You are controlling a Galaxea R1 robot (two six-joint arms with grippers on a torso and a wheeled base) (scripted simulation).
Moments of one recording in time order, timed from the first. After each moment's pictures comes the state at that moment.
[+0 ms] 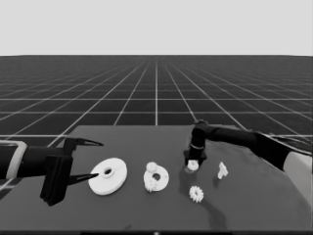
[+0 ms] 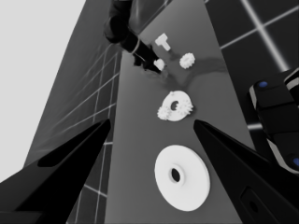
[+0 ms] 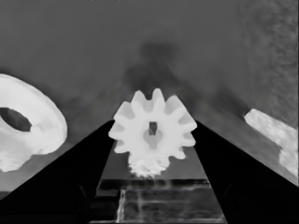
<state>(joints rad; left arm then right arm) -0.34 1.75 -0.42 0.31 0.68 0.35 -0.06 2.65 -1.62 -0.19 -1.48 1.03</state>
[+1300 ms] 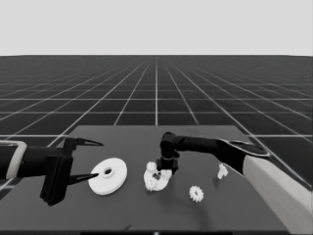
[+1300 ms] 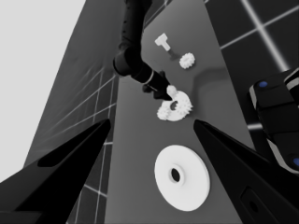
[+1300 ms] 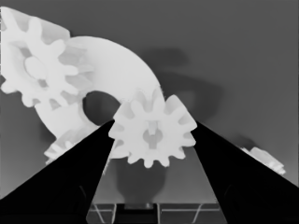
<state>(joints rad) -0.34 1.75 -0.42 0.31 0.68 0.35 -0.14 2.94 -1.66 -0.32 -1.48 1.30</state>
